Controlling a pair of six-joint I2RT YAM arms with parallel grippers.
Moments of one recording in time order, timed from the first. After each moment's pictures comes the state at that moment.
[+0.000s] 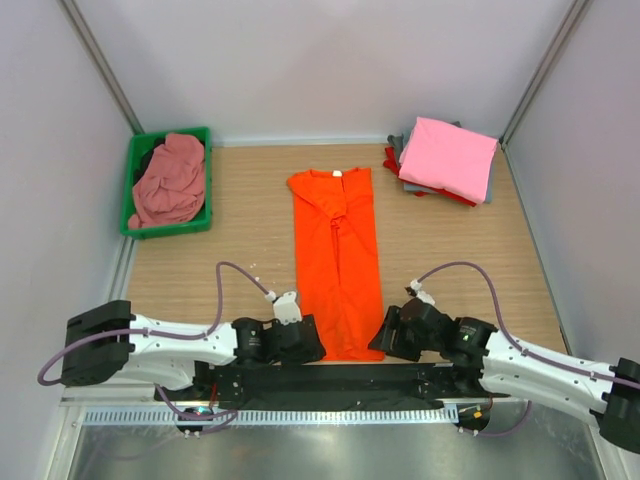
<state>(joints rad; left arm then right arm) -1.36 1.21 0.50 -0.29 -0.33 -1.40 0.96 0.67 0.25 -0.50 -0.02 1.21</state>
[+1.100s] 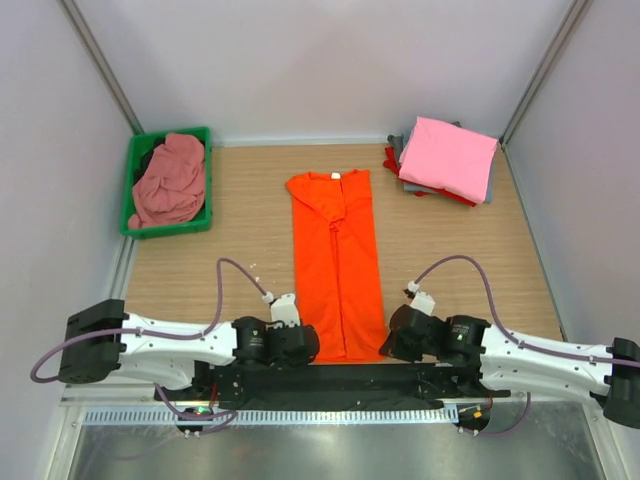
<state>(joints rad) -1.42 1.20 0.55 -0.49 -0.35 -1.46 1.14 0.75 0.32 -0.60 0.15 1.32</state>
